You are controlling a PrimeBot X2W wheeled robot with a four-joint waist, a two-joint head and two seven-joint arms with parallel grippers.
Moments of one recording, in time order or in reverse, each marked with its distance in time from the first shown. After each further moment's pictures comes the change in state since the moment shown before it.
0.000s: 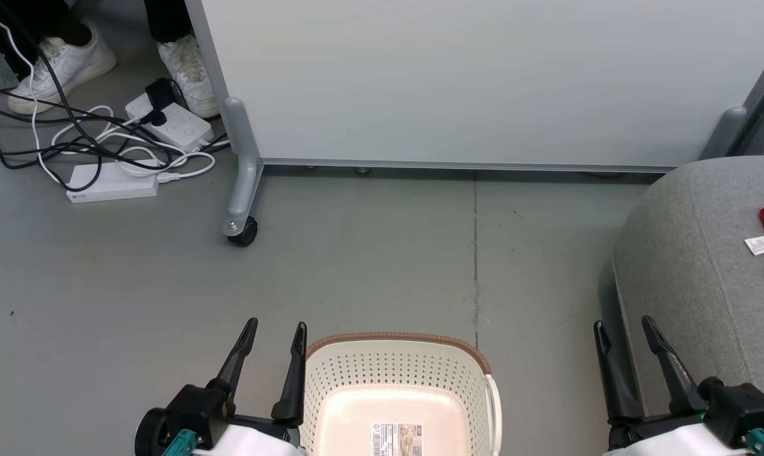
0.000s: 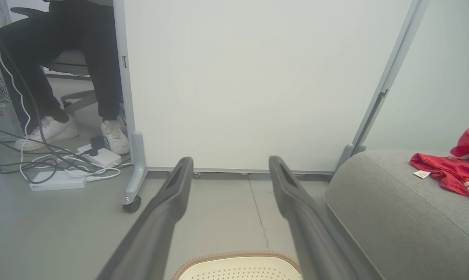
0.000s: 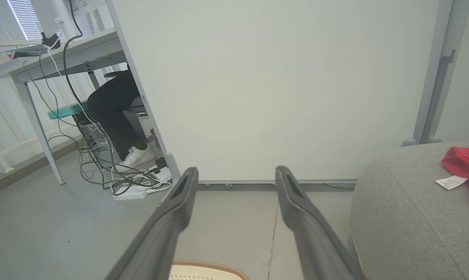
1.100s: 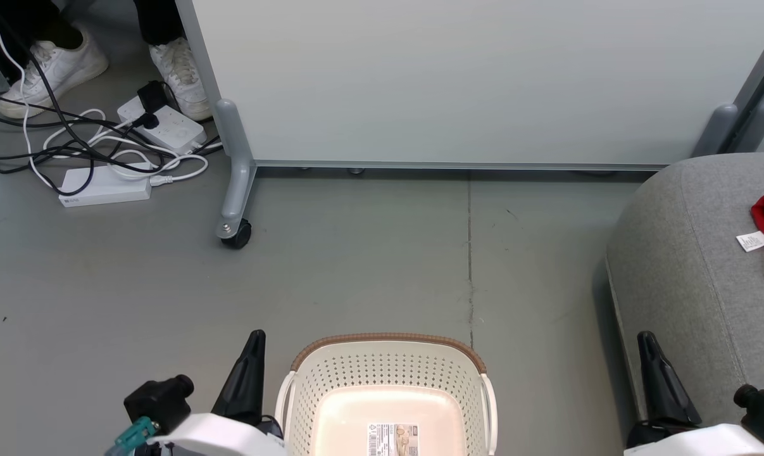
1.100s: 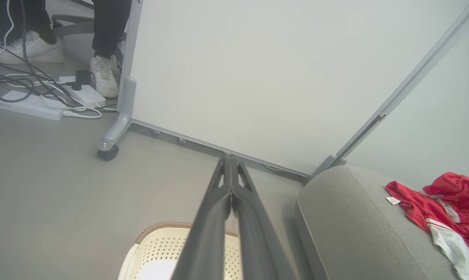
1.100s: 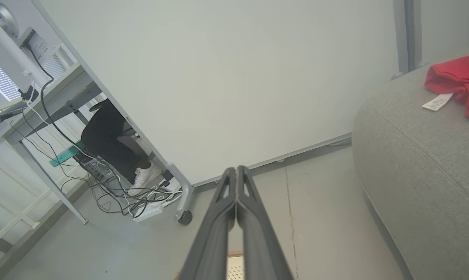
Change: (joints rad) left arm -0.010 0.007 0.031 0.070 -0.290 -0.044 0.071; right arm 0.014 -0.006 -0.025 0.035 0.281 0.000 0.051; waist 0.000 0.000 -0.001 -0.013
